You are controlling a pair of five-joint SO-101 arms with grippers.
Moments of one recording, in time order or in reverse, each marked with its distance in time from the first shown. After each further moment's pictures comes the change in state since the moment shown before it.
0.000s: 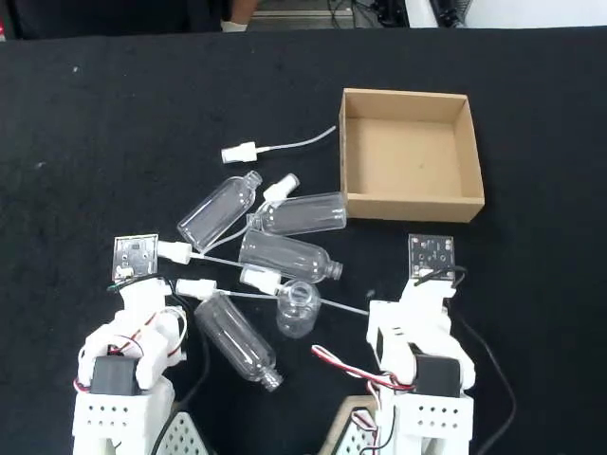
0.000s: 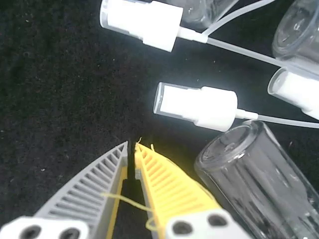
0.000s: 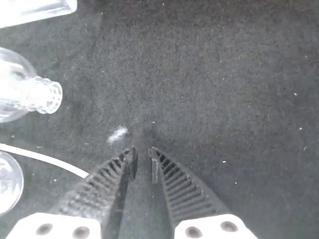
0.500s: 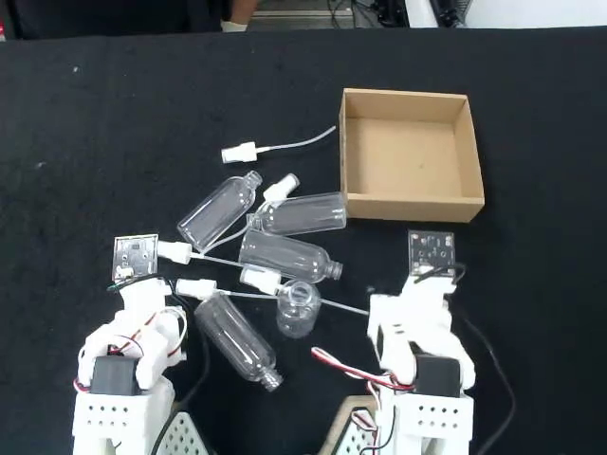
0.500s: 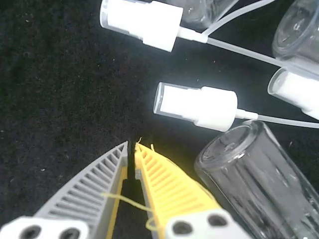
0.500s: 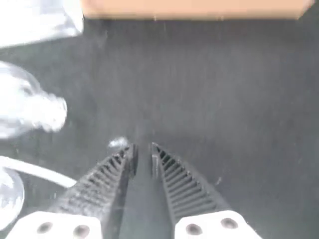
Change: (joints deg) left arm 0.0 0.0 0.0 0.0 0.0; right arm 0.1 0.0 -0.2 -4.9 2.2
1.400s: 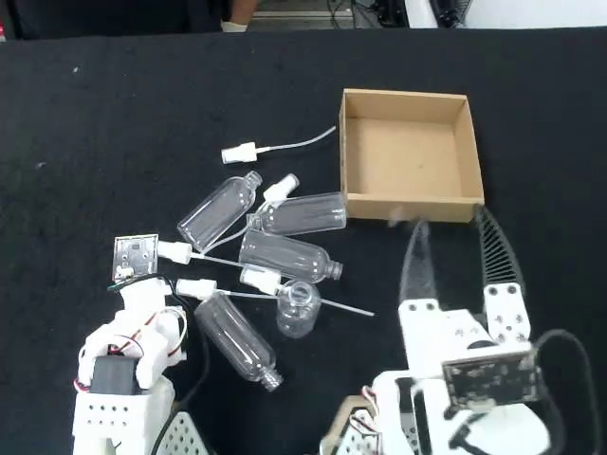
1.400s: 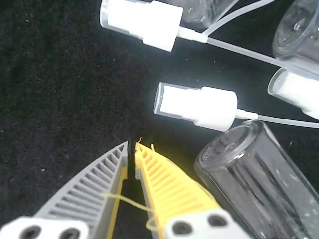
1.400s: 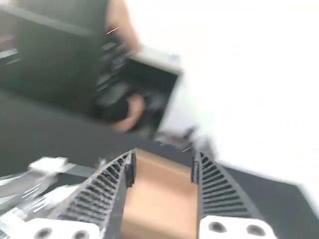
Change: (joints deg) left arm 0.0 0.0 0.0 0.0 0.0; right arm -8.4 7.3 -59.5 3.5 16.4
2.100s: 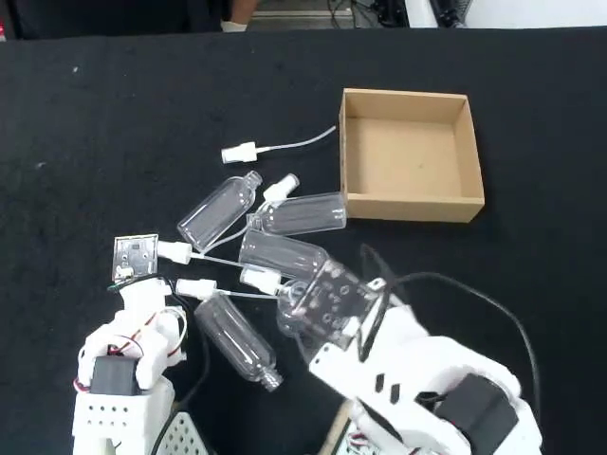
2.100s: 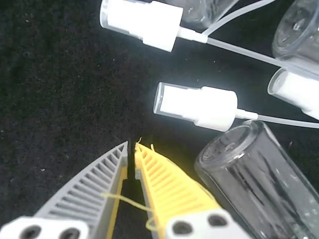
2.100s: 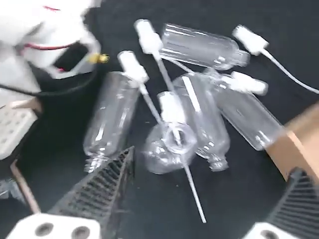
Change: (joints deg) left arm 0.0 0.0 0.0 0.0 0.0; right arm -41.0 15.1 6.7 20.8 -4.2
